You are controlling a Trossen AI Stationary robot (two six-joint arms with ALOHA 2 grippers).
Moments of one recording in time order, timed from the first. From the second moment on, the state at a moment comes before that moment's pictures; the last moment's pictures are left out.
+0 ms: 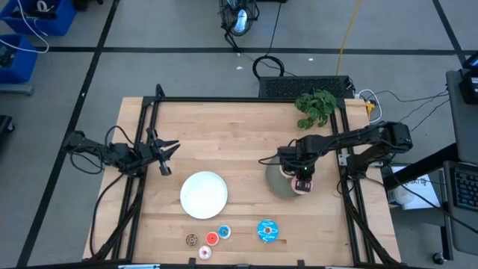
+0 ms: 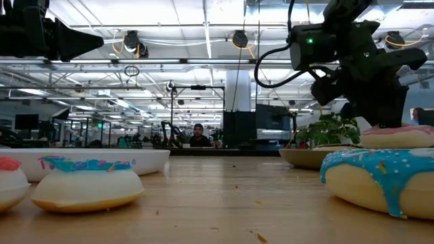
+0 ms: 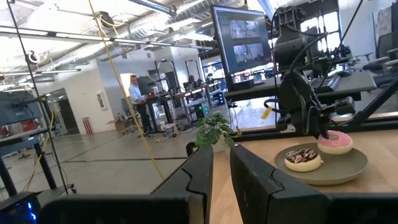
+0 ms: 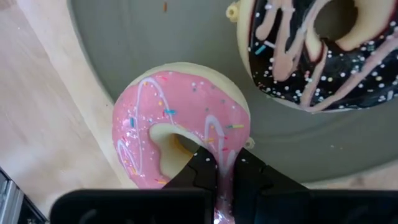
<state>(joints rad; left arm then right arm) -0.34 0.07 0.01 0.32 -0.68 0.38 -0.05 1.50 0.86 -1.03 -0.29 0.20</state>
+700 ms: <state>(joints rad) -0.34 0.07 0.01 0.31 -0.68 0.38 -0.09 1.50 0.79 -0.91 -0.23 0.24</state>
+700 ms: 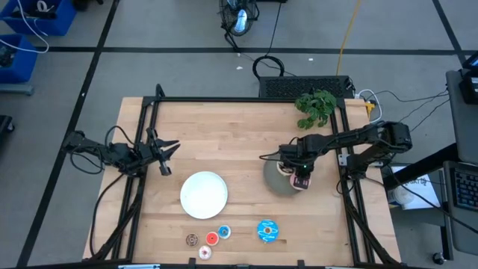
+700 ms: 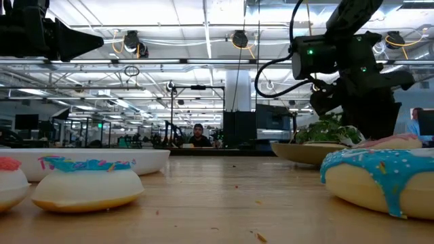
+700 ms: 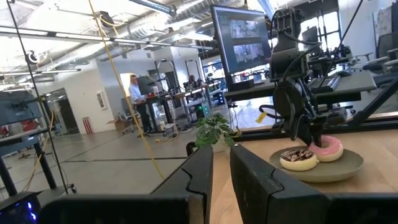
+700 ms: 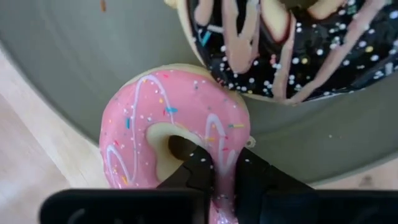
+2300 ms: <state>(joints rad) -0.34 0.07 0.01 0.32 -0.68 0.40 0.05 1.49 1.06 -1.05 -0.03 0.31</state>
